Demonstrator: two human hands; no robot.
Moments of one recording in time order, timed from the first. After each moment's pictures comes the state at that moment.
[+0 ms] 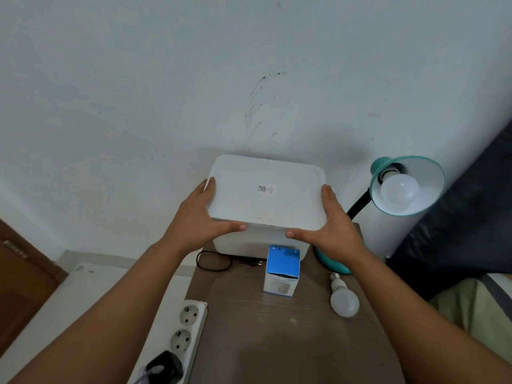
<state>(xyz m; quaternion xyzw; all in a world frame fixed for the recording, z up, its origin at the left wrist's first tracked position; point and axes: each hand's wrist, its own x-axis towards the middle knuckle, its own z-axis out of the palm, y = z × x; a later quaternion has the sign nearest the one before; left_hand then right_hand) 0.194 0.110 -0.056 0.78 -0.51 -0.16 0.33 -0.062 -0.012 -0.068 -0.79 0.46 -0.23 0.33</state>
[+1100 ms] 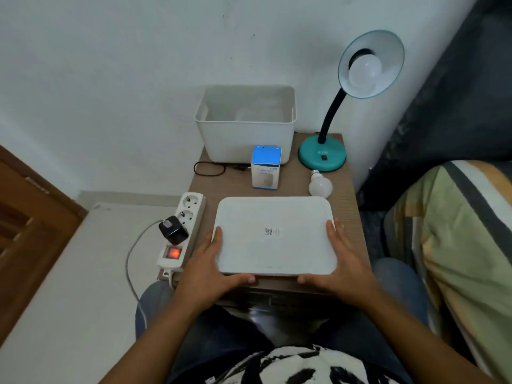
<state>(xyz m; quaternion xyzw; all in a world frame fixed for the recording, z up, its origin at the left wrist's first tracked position) 0.031 0.337 -0.182 0.82 -0.46 -0.26 0.22 -0.232 0.204 -0.179 -0.79 0.49 -0.05 0.35</state>
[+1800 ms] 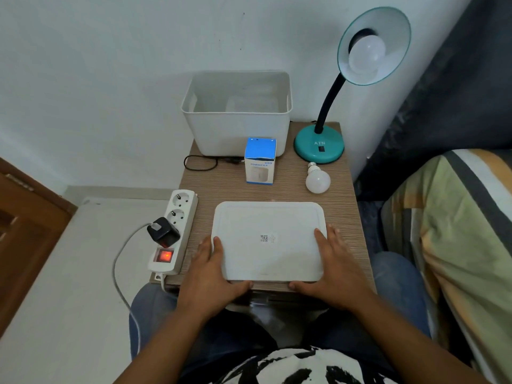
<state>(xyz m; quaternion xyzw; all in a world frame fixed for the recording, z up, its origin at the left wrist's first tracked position) 0.022 0.331 -0.208 0.84 -0.47 -0.25 0.11 -0.227 0.203 -0.224 -0.82 0.50 -0.01 0.26</state>
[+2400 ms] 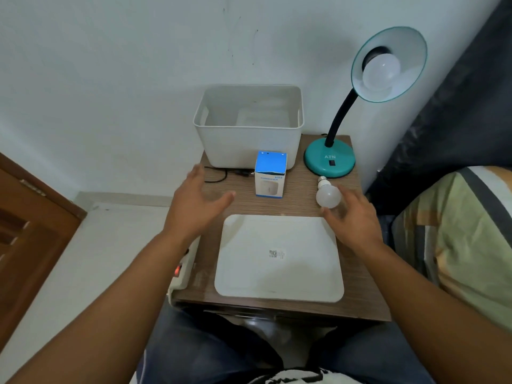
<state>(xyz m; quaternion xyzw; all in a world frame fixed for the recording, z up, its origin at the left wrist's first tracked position) 0.100 0.229 -0.124 0.82 -0.44 -0.16 0.31 -0.187 0.092 -0.188 -0.74 0.60 -0.17 0.24</state>
